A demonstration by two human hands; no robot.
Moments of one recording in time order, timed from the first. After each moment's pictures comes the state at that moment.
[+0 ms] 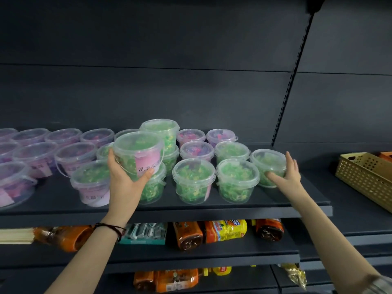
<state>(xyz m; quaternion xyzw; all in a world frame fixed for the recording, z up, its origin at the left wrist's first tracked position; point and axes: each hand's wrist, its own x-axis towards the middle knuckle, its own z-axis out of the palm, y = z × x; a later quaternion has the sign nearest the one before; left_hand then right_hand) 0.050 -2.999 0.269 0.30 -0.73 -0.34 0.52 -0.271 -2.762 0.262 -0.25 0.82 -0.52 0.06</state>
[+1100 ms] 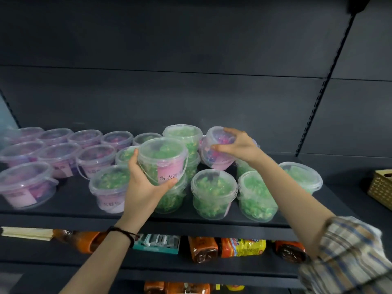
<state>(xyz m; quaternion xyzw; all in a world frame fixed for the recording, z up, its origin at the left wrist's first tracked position) 0.051 -3.010 0.272 0.32 -0.72 -0.37 0.49 -0.217 -2.936 0.353 -0.45 0.78 -0.40 0.13</state>
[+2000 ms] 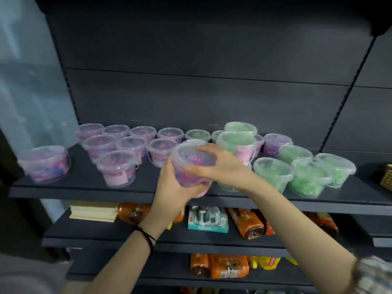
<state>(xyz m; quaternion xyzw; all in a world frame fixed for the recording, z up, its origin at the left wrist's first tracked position) 0.223 -3.022 0.300 0.22 -0.74 -0.44 0.47 0.097 -2.942 0.372 -0.56 0.73 -0.38 0.14</state>
